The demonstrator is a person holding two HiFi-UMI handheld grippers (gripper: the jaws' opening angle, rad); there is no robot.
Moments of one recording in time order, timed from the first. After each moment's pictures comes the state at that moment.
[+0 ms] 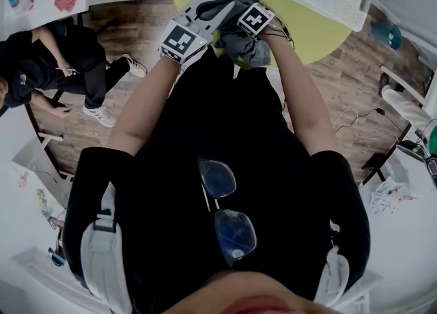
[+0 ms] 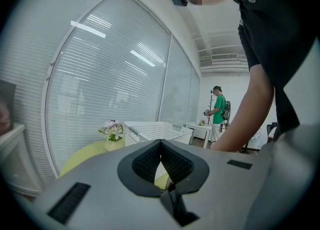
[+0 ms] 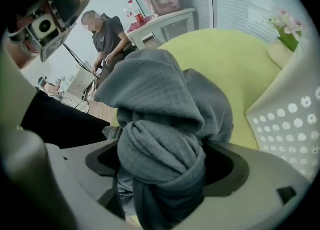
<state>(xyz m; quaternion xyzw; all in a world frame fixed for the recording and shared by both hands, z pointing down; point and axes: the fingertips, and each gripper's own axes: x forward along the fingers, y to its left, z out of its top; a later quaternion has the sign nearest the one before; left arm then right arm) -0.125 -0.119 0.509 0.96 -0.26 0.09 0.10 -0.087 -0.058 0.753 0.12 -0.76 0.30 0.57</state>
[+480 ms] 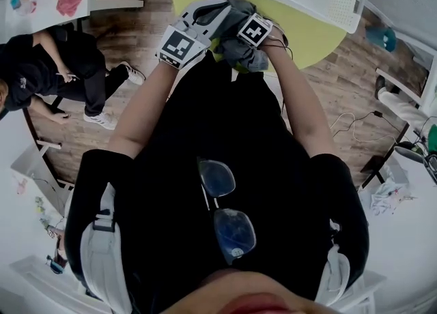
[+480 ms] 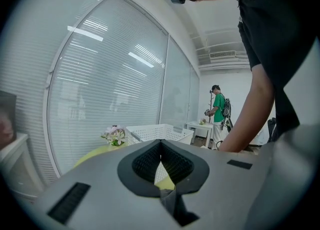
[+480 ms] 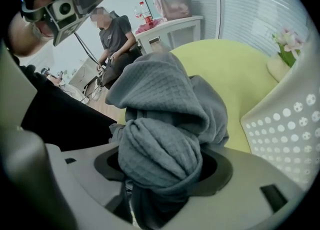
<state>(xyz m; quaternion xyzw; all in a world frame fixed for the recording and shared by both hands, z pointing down) -0.135 -0.121 0.488 0.96 -0.27 0.10 0.08 -0.088 -0.048 0.731 0.11 -0.77 0.25 0.58</state>
